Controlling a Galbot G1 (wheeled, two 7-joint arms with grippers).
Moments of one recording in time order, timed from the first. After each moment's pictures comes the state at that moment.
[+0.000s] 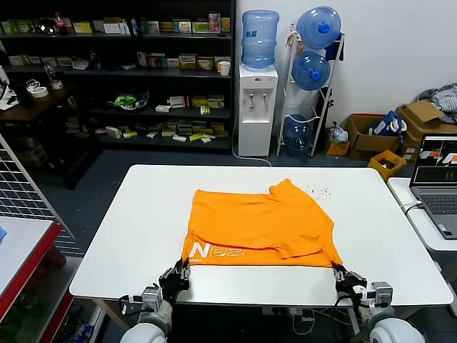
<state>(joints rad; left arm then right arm) 1.36 -1.24 -0.21 -1.77 -0.41 0.19 -0.24 -1.46 1.09 0.57 1.76 0.53 -0.34 0.01</state>
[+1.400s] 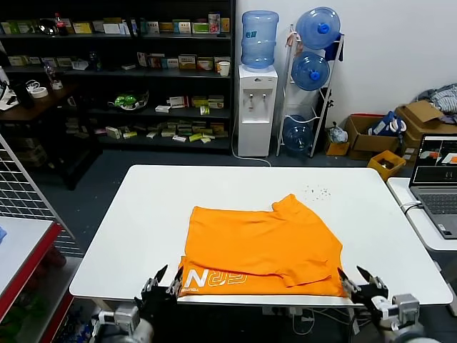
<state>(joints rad) 1.51 -1.08 -0.26 -2.08 -0.54 0.24 -0.31 -1.54 0.99 0.63 2.04 0.58 -0.44 0.10</state>
